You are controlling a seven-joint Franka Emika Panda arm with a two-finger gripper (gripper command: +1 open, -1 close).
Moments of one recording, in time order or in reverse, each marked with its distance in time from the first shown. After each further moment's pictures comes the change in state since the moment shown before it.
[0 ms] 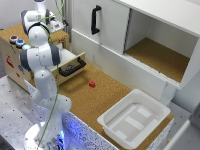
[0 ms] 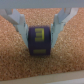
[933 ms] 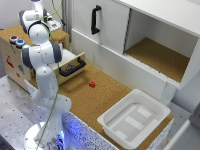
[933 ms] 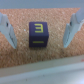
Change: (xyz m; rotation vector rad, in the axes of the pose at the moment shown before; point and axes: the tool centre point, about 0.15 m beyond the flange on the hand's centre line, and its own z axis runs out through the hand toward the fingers) arm -0.034 0.005 -0.008 0.021 -0.085 0.058
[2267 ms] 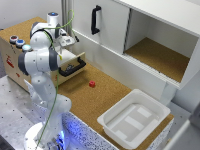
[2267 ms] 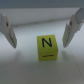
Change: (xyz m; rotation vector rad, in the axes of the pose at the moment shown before) arm -0.094 0.021 0.104 0.085 0.010 -0.017
